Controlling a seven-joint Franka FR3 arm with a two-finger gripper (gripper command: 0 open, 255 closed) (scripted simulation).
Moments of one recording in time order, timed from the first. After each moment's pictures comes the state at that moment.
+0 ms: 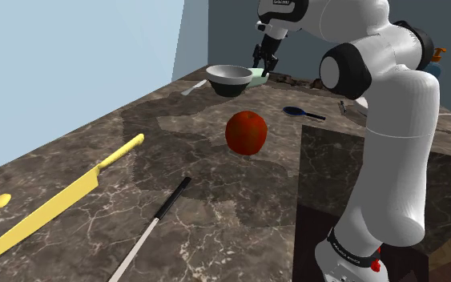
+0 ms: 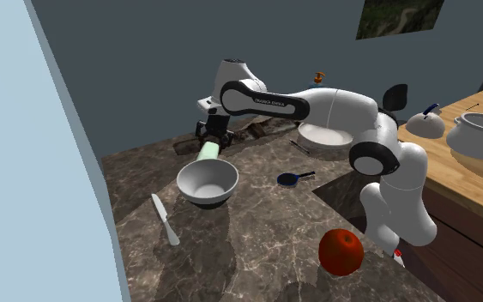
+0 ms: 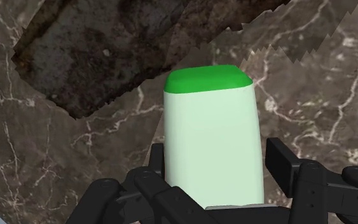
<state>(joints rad) 0.24 0.31 -0.94 -1.39 0.42 1.81 -1.95</state>
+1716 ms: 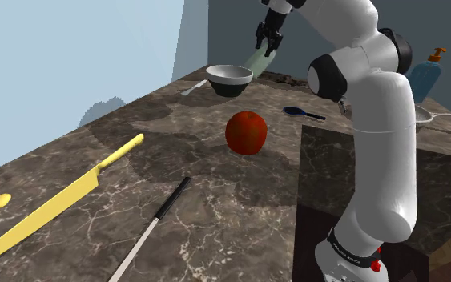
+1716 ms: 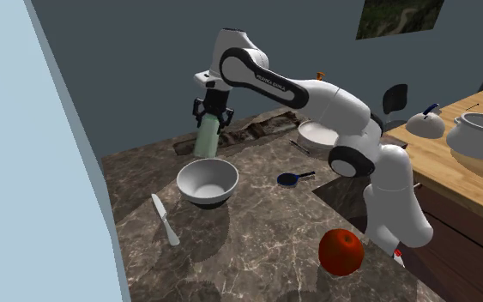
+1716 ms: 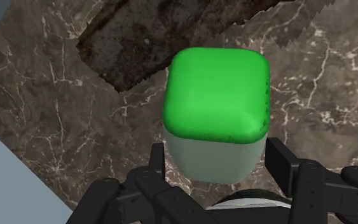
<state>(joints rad) 0.03 0.45 -0.90 -0.96 0.54 1.50 -1.92</state>
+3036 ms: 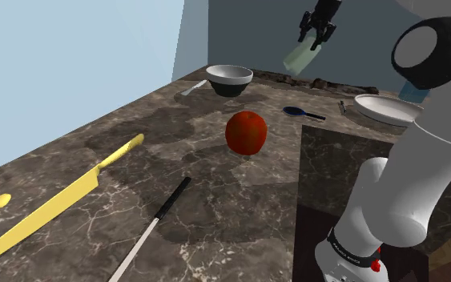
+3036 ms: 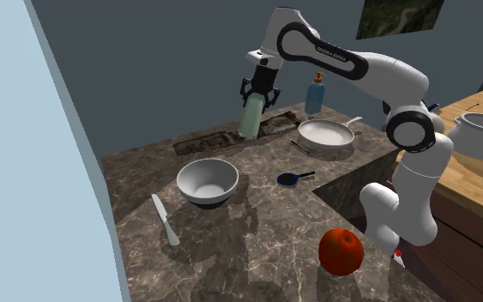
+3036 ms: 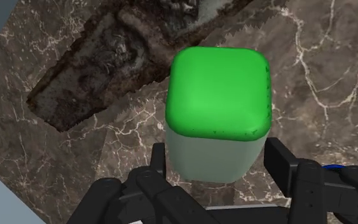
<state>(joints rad) 0.27 -0.09 -0.98 -1.35 0.10 1.53 -1.94</state>
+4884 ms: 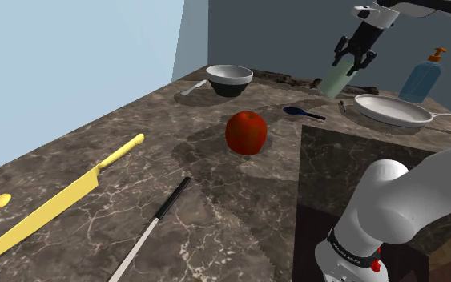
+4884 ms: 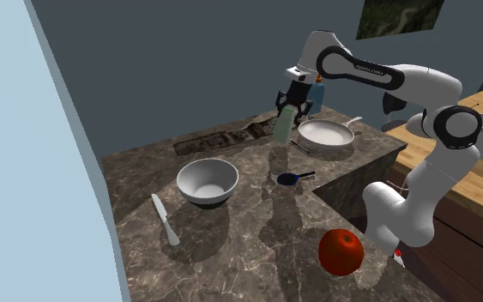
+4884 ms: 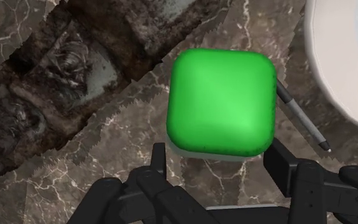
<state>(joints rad) 0.07 -0.58 -0.80 -1.83 -0.24 1.64 -1.95</state>
